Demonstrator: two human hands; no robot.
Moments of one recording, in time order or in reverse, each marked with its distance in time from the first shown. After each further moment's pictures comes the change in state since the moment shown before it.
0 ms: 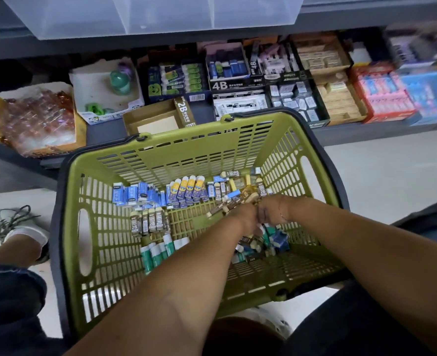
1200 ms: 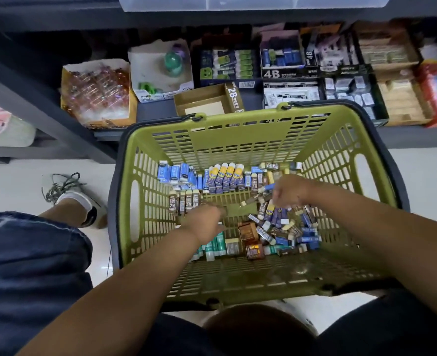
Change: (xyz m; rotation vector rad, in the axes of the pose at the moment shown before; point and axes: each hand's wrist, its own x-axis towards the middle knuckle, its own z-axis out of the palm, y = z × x) left_hand -0.115 -0.130 -0.020 0.218 0.230 -0.070; right_hand 0.016 -0.053 -0.024 0.112 0.107 -0.004
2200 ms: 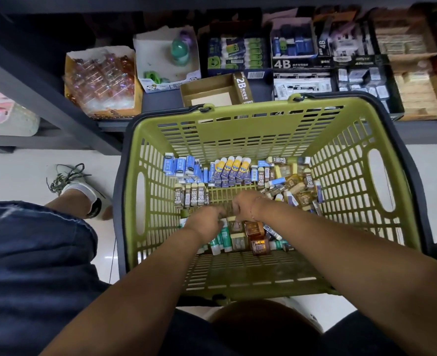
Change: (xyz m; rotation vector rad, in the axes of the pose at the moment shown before) left_hand 0.003 -0.015 0.030 -0.299 0.007 -0.151; right_hand 0.027 -0.084 0.062 -0.296 -0.050 -0.225
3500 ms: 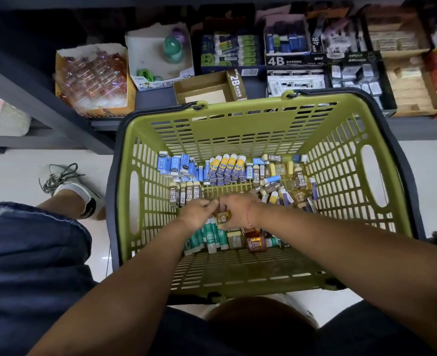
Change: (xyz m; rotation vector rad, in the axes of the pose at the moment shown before) left_hand 0.003 0.001 -0.014 -0.599 -0.018 -0.255; right_hand -0.026 -0.012 0.004 0.054 0.131 -0.152
